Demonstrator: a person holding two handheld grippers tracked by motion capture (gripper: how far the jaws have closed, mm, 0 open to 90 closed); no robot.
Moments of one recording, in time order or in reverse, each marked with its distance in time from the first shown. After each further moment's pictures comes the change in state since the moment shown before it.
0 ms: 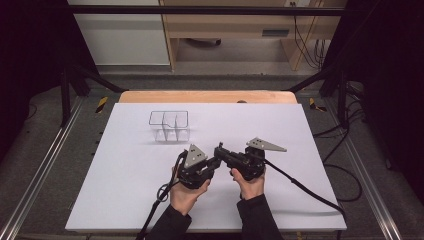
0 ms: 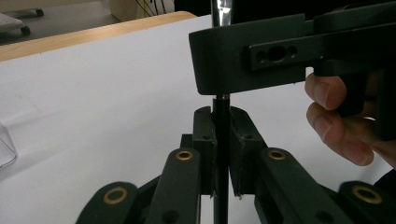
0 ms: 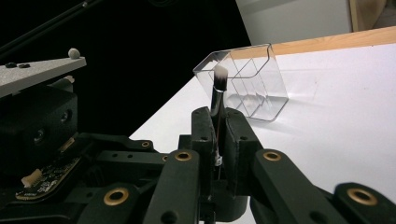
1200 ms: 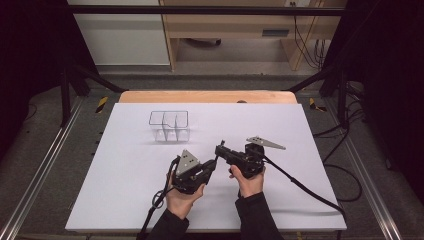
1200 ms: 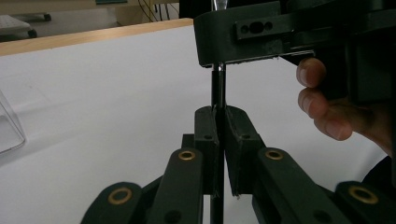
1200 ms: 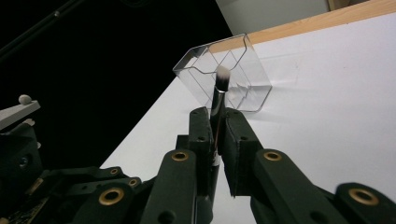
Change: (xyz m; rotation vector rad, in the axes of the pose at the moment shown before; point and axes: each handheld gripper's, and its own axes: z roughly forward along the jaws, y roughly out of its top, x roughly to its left) left arm 0.003 -0.018 -0.010 -0.050 0.011 -0.033; right arm -0.005 0.001 0.007 0.018 -0.070 0.117
